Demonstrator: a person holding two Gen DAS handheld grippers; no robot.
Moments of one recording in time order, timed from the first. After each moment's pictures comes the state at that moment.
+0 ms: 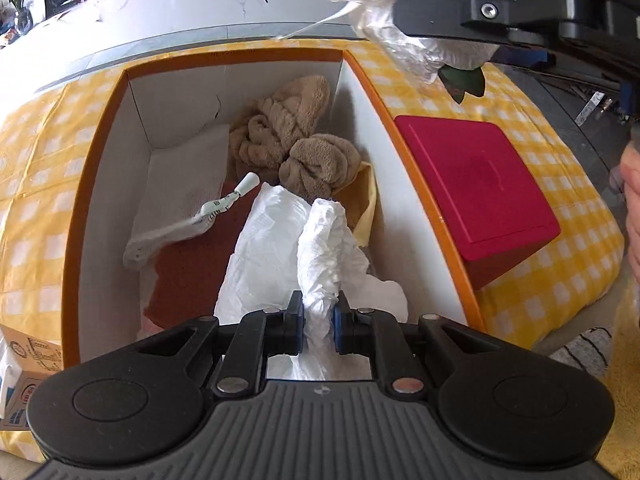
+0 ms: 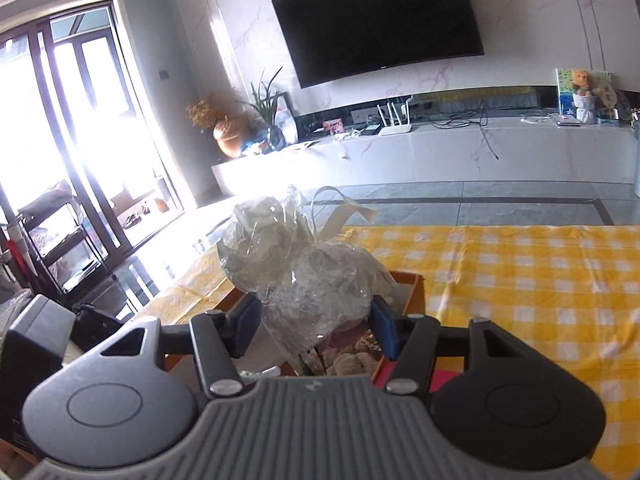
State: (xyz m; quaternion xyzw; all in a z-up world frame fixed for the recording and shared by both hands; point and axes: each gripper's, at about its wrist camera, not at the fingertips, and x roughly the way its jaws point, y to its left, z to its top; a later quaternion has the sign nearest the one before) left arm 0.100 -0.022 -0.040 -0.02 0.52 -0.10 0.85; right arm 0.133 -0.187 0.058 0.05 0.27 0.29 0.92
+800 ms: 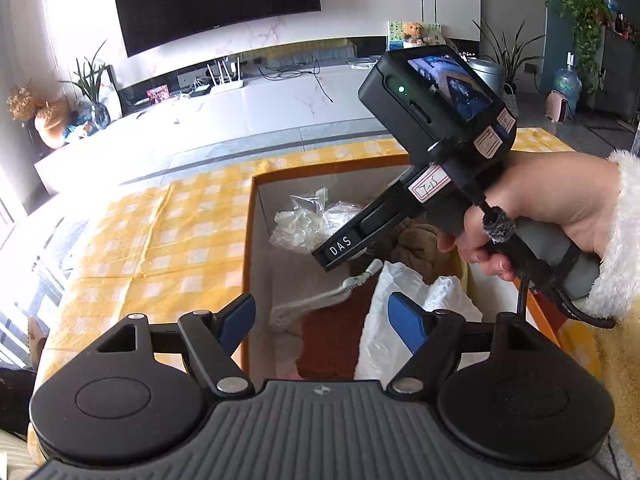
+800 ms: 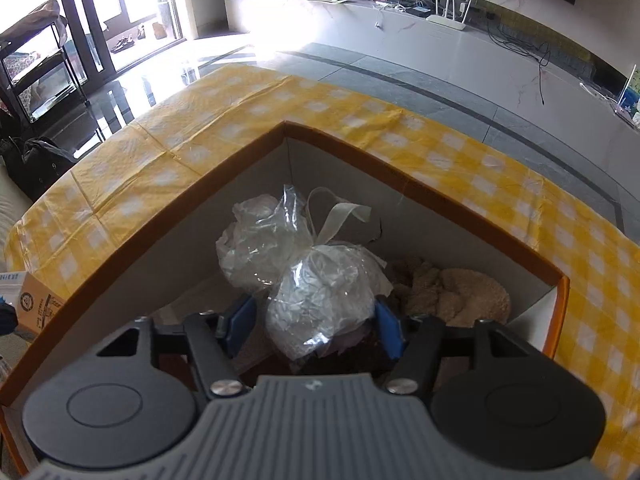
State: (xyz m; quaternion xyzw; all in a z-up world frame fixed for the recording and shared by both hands) left arm 0.034 0.008 0.016 0.06 0.37 0.01 0.93; right arm 0.236 -0.059 -0.013 -0.15 0.43 0.28 0.85
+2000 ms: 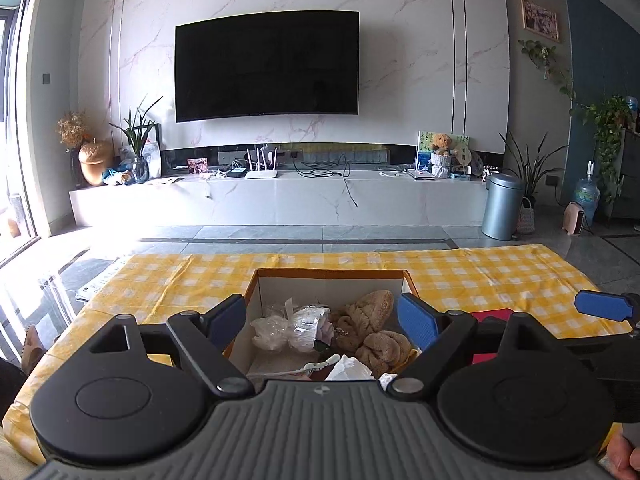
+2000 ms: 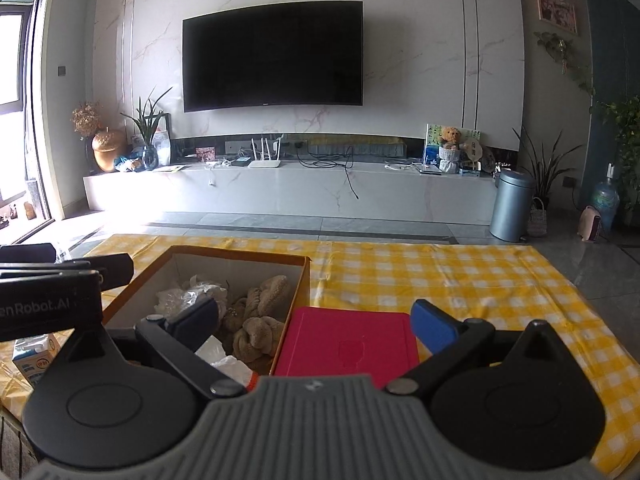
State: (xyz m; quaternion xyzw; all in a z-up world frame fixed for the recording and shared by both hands) left arm 0.005 -0.033 0.058 -0.01 0.22 0.06 0.97; right arm 0.024 -0.180 0.068 -0.03 0.21 0.06 0.98
